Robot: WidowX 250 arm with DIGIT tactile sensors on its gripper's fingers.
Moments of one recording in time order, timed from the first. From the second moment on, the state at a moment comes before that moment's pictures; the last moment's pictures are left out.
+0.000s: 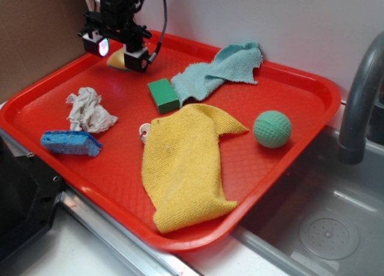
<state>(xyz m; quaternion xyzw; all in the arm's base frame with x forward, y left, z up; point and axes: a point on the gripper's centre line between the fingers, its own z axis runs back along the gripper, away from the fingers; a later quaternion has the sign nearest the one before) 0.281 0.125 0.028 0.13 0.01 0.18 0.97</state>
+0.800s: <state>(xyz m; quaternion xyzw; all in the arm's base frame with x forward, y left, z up) 0.206 0.086 0.152 0.03 -0.04 0.16 0.99</state>
